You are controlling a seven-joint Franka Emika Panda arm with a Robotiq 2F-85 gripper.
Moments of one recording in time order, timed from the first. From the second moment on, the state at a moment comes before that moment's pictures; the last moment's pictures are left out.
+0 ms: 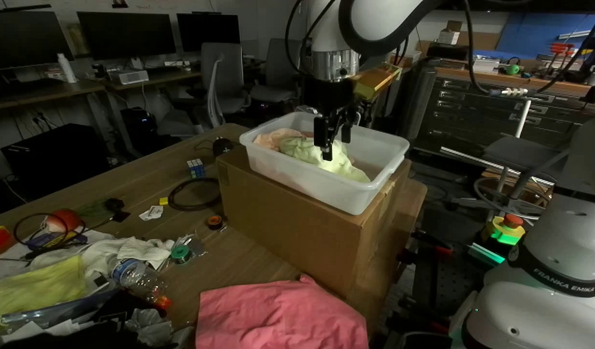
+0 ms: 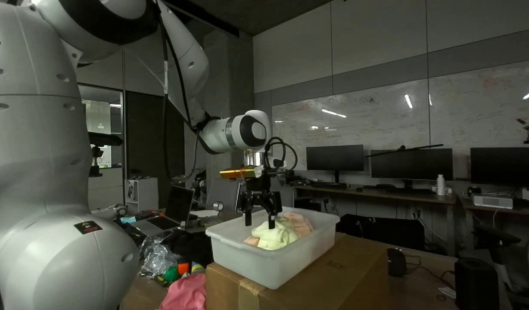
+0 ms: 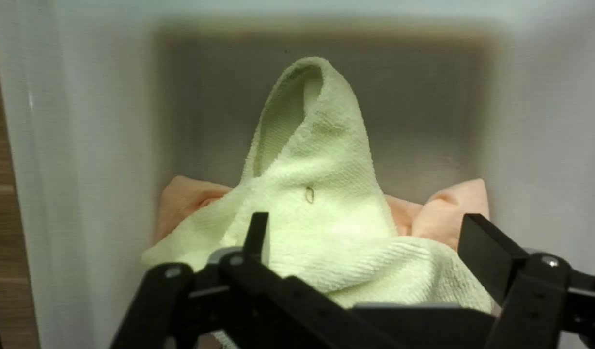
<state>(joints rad) 0.01 -0.15 0.04 -2.31 -0.09 2.05 0.18</state>
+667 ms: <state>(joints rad) 0.00 -0.04 0.03 -2.35 -0.25 2.25 0.21</state>
